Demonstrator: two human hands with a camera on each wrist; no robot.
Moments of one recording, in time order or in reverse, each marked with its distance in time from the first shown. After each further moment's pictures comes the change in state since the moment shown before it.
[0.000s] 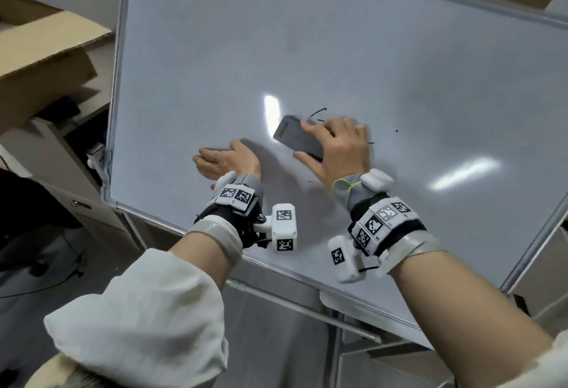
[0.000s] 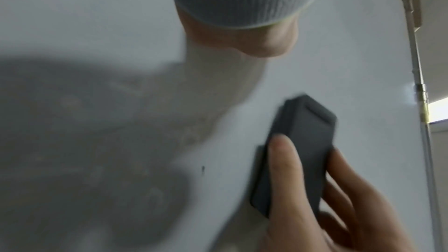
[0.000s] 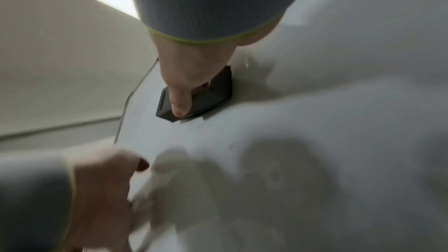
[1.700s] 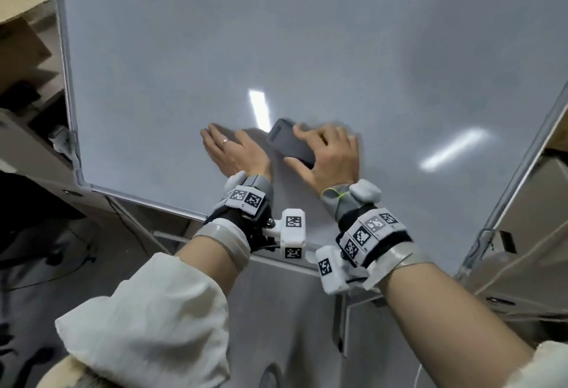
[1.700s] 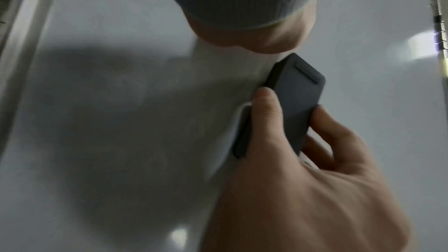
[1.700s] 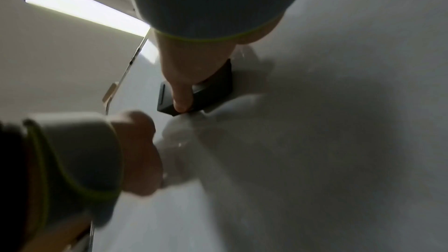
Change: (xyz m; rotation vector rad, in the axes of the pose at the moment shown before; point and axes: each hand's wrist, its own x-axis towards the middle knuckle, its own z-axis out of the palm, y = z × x) left_hand -0.055 -0.073 0.038 -0.015 -0.010 0.329; right_hand -0.106 0.007 -0.002 0.080 -0.089 0.209
